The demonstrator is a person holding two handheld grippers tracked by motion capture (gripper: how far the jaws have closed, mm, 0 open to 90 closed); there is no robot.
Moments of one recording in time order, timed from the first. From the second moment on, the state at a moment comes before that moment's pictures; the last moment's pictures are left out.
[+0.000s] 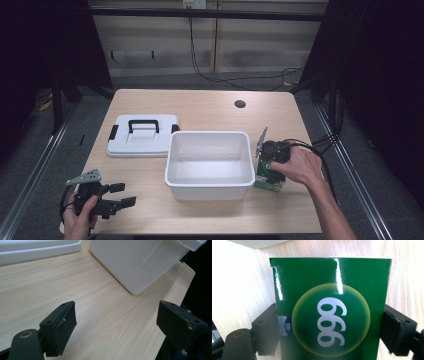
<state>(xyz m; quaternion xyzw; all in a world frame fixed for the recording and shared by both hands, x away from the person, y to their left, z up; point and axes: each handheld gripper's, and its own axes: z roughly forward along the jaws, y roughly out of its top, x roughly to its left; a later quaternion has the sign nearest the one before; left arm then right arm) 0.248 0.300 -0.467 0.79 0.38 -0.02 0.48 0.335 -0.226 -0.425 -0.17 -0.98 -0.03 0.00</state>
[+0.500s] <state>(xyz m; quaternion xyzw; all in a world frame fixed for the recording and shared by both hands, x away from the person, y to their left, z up) 0.247 0.303 -0.466 0.78 0.39 -0.02 0.49 0.331 -0.230 -0.409 -0.18 -0.98 -0.04 0.01</state>
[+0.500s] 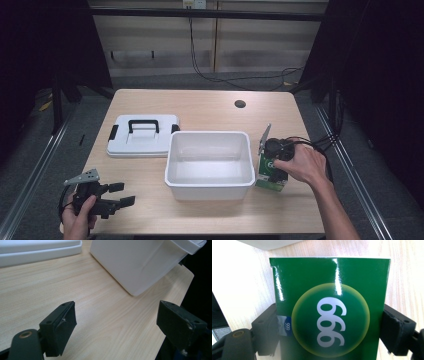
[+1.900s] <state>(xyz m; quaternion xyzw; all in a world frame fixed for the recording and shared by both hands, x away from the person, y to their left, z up) 0.248 0.302 -0.467 0.78 0.39 -0.02 0.49 0.316 -0.268 -0.354 -0.19 -0.97 -0.12 -0.01</state>
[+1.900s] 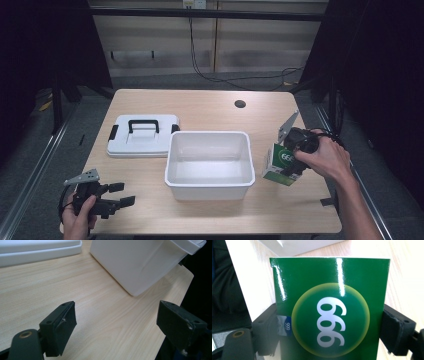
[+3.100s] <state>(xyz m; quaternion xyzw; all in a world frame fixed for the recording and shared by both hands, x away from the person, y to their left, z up) 0.247 0.303 -0.466 0.78 0.39 -0.02 0.49 0.308 -0.277 -0.303 -0.19 -0.96 -0.18 -0.04</state>
